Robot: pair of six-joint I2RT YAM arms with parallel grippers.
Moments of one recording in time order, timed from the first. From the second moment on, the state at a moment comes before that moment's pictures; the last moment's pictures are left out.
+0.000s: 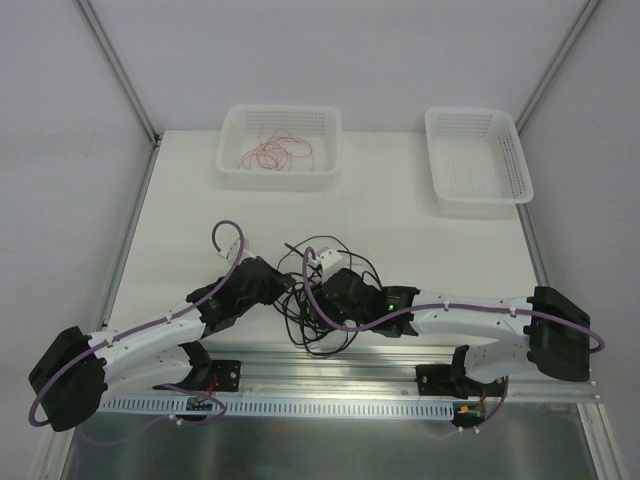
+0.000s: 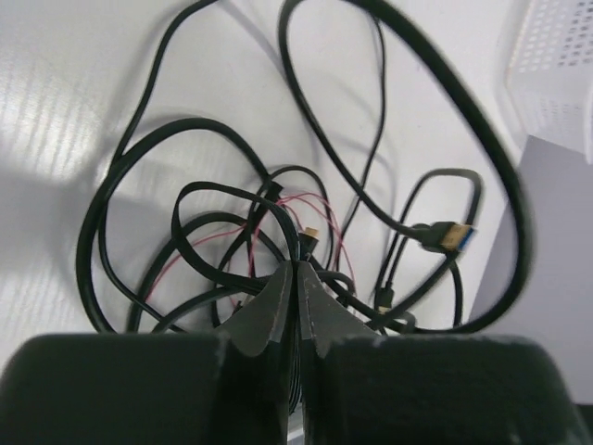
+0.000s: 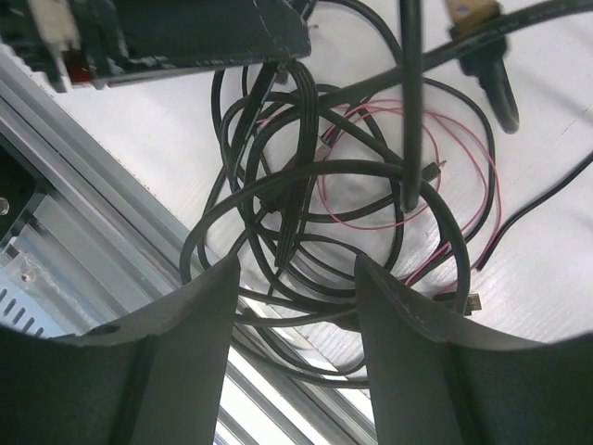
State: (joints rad) left arm -0.82 0.97 0.38 -0.07 -0.27 -1.34; right arm 1.27 1.33 0.80 -0.20 0.27 0.49
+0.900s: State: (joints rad) left arm -0.82 0.83 1.30 -0.44 -0.42 -0.56; right arm 1.17 1.36 0.71 -0.20 0.35 0.69
